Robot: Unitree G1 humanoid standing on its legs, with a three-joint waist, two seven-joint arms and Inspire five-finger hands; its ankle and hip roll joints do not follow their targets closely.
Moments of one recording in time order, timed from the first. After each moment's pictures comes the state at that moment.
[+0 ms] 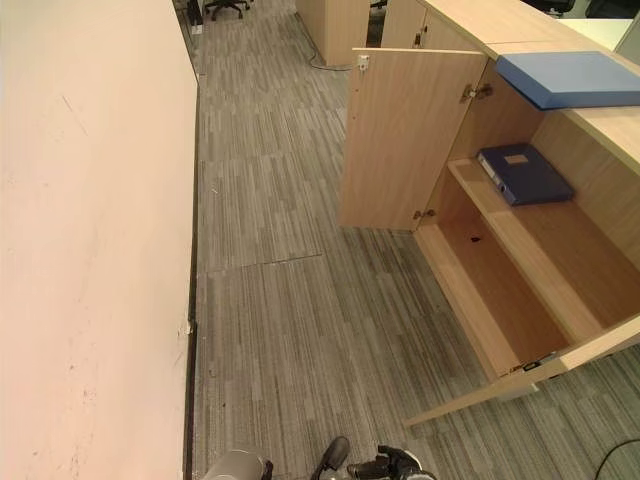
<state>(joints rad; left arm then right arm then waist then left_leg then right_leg) 0.05 0.19 0.05 1.36 -0.35 -0.09 0.08 -0.11 -0.20 0.25 1.35 0.34 -0.01 0.05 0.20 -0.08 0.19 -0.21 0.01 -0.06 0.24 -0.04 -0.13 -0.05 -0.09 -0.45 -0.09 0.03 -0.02</state>
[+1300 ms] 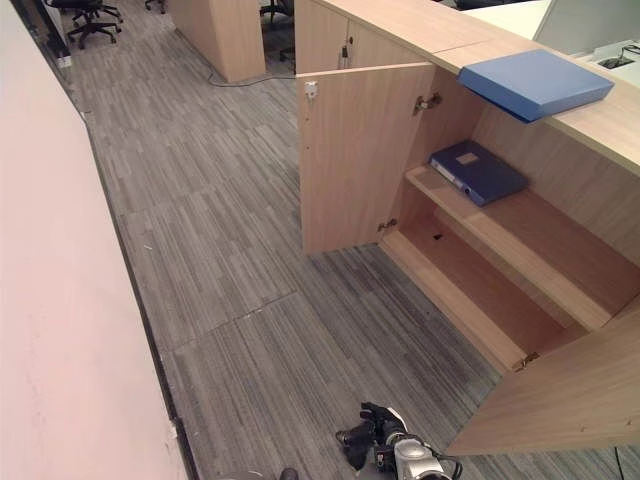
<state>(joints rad) 0.14 0.22 0.20 1.32 -0.38 -0.07 0.05 -0.15 -0.20 0.28 1.16 0.29 0.00 0.07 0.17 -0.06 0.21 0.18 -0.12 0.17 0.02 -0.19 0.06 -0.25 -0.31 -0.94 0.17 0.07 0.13</state>
